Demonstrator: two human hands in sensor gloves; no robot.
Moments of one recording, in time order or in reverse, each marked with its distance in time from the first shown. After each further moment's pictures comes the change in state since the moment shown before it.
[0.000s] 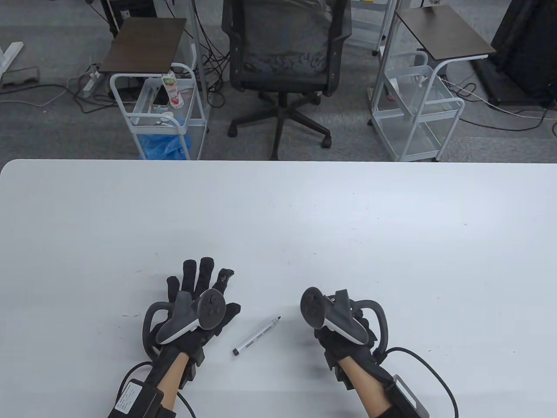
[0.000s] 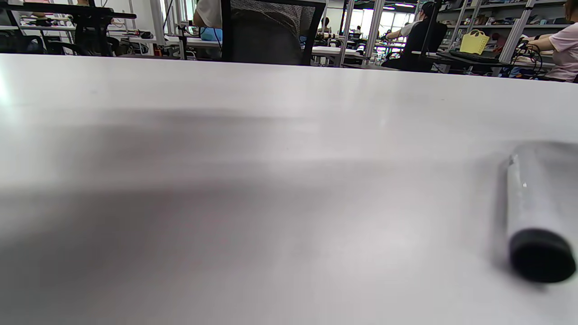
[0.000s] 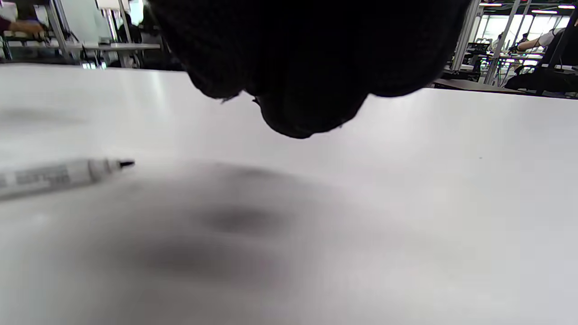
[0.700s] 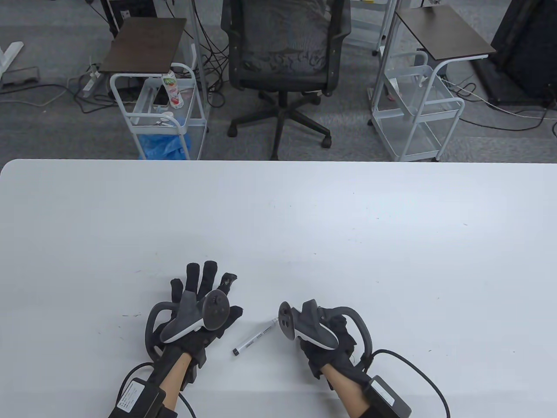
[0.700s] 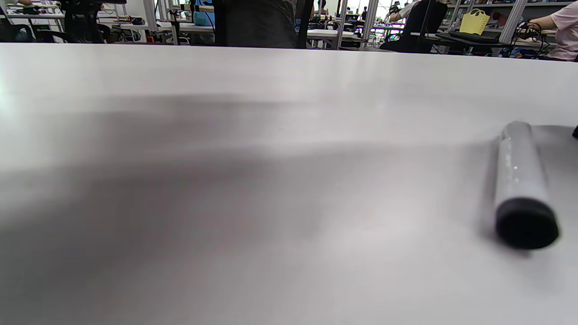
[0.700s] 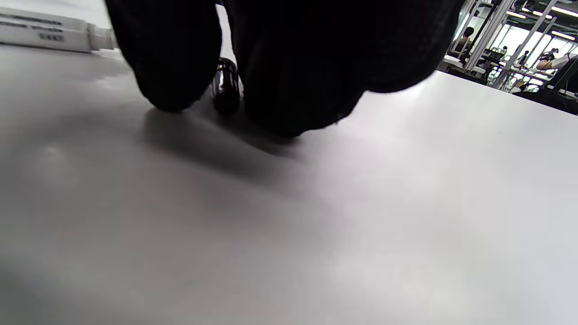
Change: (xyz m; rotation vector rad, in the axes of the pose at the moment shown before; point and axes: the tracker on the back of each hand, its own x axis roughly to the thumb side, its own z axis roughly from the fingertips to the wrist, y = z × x) left_hand 0.006 -0.005 -0.003 -0.051 -0.011 -0.021; right_hand 0.026 0.029 -0.006 0.091 -0.006 0.172
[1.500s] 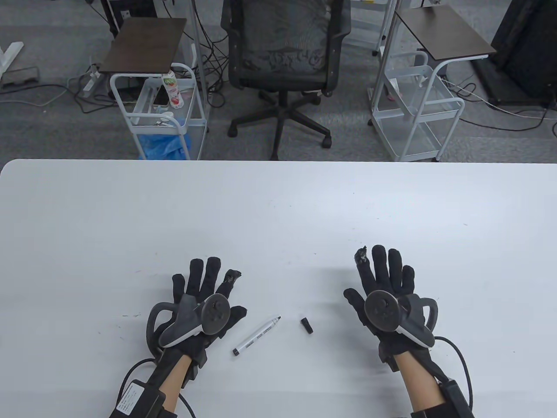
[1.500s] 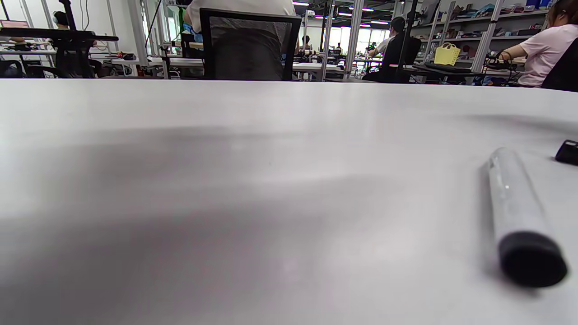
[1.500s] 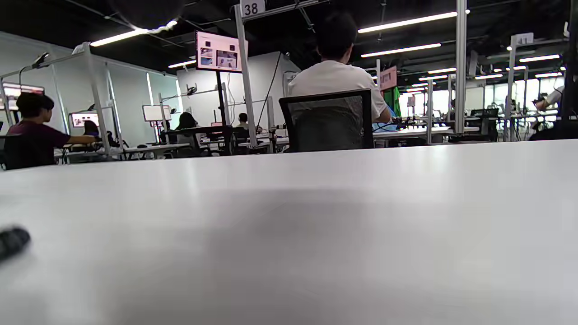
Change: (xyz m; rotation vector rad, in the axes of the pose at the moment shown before) left_hand 0.003 0.003 0.005 0.112 -0.036 -0.020; right_hand -0.143 0.017 0.006 -0.399 -0.104 -0.292
